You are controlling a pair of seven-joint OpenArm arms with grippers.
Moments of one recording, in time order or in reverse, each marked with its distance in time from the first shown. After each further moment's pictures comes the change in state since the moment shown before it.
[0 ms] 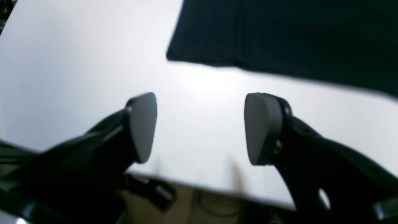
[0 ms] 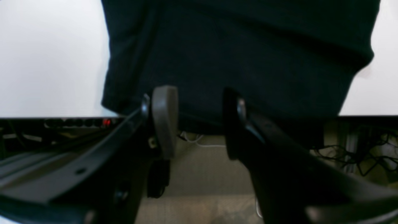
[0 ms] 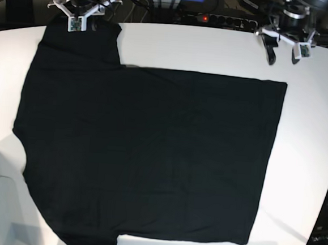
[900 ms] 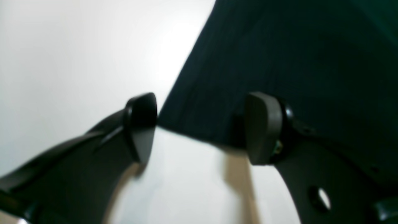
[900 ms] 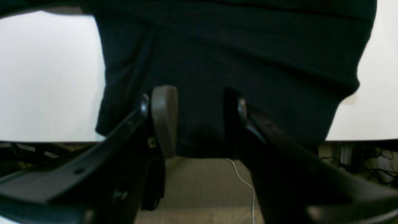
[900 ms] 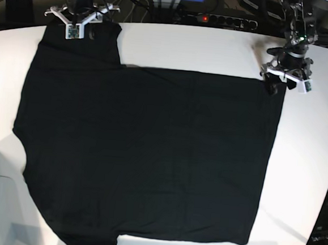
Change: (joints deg) left arm -21.0 -2.1 -0.1 -18.2 -7.8 -5.1 9.8; right arm 2.7 1.2 0.0 -0.1 -0.2 0.0 0.0
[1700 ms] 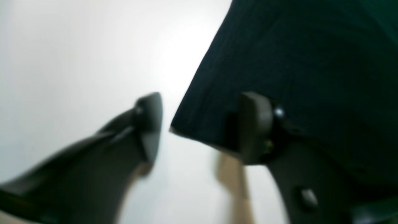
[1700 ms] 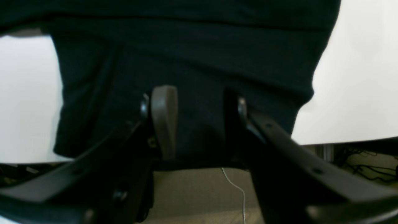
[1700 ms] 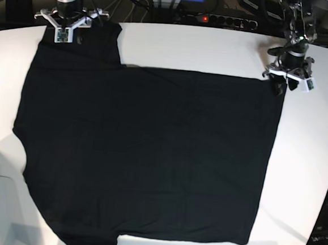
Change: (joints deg) left arm -0.4 1.0 0.0 -3.5 0.0 -0.2 -3.8; right arm 1.4 0.0 4.2 0.0 0.0 0.0 0.0
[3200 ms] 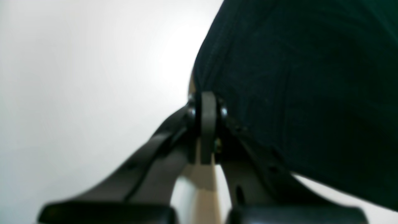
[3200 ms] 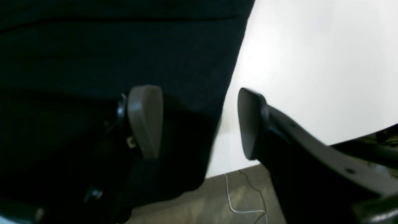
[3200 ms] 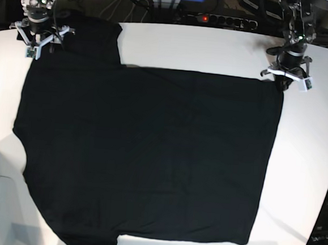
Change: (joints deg) left arm 0.0 0.1 -0.3 0.2 -0.4 0.0 0.9; right arm 15.0 -1.9 20.2 -12.1 0.2 13.9 -8.2
